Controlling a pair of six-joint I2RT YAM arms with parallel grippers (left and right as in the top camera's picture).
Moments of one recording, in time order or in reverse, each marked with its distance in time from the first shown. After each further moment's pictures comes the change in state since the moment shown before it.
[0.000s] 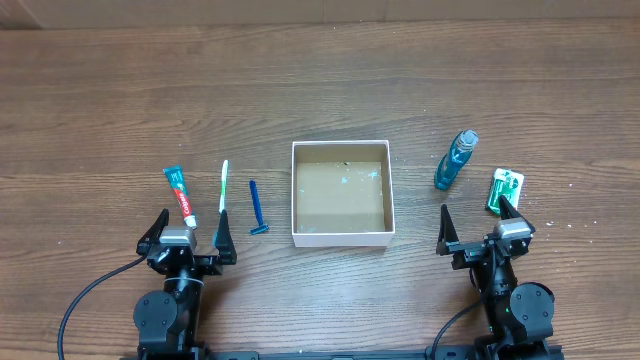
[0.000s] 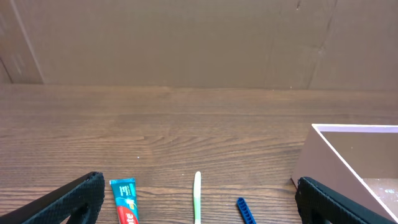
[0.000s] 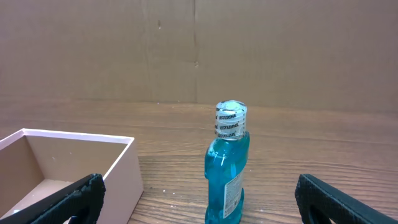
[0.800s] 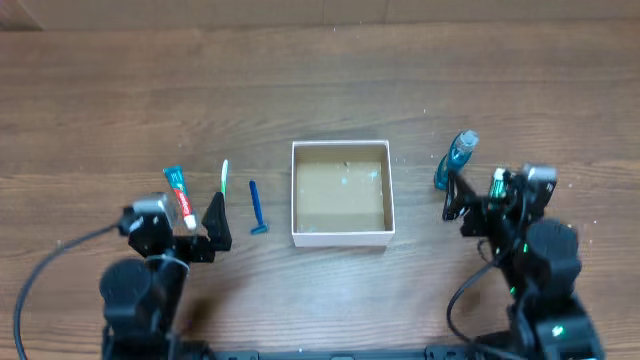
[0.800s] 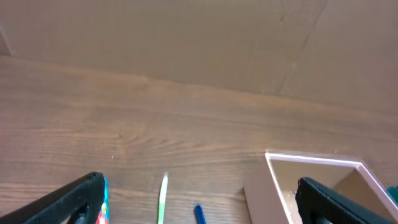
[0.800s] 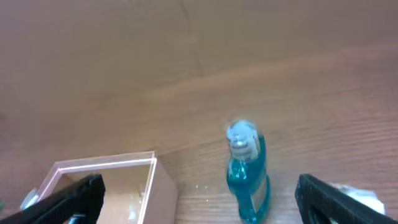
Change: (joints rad) left arm 0.000 0.384 0.473 -0.269 0.071 -0.153; right arm 0.000 0.600 0.573 -0.301 0.001 0.277
